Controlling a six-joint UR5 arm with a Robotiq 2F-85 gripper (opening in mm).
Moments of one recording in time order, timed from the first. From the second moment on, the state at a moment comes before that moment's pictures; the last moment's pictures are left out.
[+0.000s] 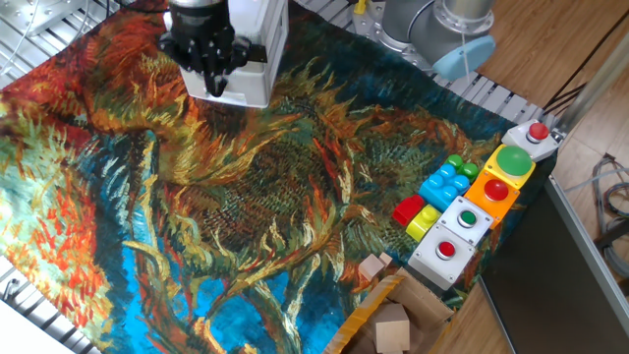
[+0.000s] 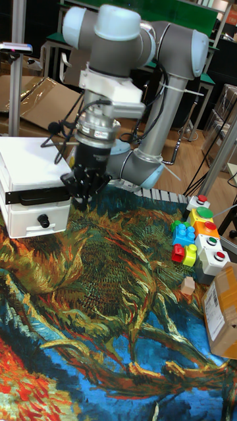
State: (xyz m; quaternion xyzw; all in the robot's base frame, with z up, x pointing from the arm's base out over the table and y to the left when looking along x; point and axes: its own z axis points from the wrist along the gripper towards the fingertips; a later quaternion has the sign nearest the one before) arm 0.523 -0.059 0.192 -0.30 0.95 -0.01 0.06
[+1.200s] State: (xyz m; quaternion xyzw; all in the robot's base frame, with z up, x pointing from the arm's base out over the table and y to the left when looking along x) arm 0.608 0.027 0.179 -0.30 0.95 -0.02 0.06
